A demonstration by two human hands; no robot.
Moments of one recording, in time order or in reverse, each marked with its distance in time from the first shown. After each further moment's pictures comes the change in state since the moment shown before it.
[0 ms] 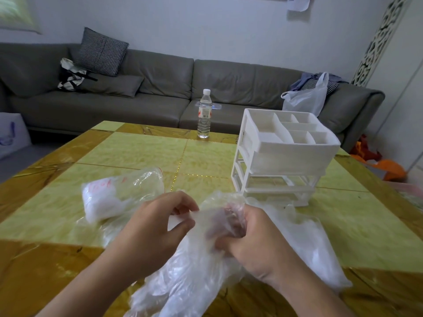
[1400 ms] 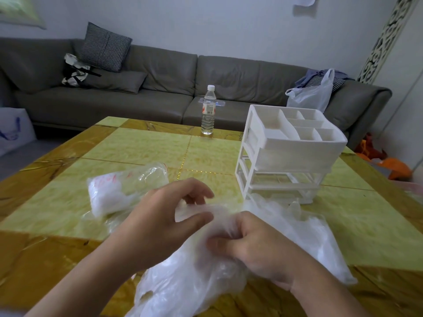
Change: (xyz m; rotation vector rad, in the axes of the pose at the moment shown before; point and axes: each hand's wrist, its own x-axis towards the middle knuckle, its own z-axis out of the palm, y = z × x) left_hand 0.001 0.014 -0.016 -0.069 -0.031 0.116; right_hand 0.002 0.006 -0.002 0.073 -0.344 -0.035
